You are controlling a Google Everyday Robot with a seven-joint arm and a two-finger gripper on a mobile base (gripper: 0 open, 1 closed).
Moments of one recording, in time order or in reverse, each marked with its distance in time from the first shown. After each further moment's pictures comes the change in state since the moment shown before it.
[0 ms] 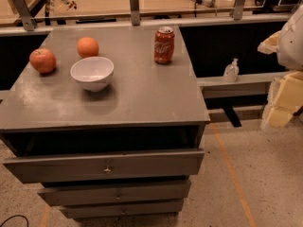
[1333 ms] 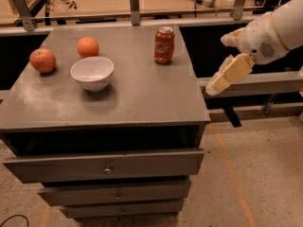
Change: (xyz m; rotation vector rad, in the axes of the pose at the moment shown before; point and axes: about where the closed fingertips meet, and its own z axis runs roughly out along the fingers) arm -0.078 -0.088 0.069 -0.047 -0.524 0.152
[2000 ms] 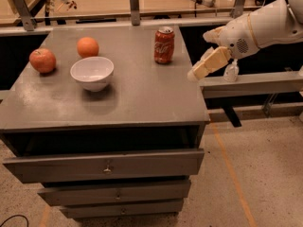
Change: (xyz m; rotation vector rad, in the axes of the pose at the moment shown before) arm -0.027 -0.039 0.043 -0.039 -0.159 0.034
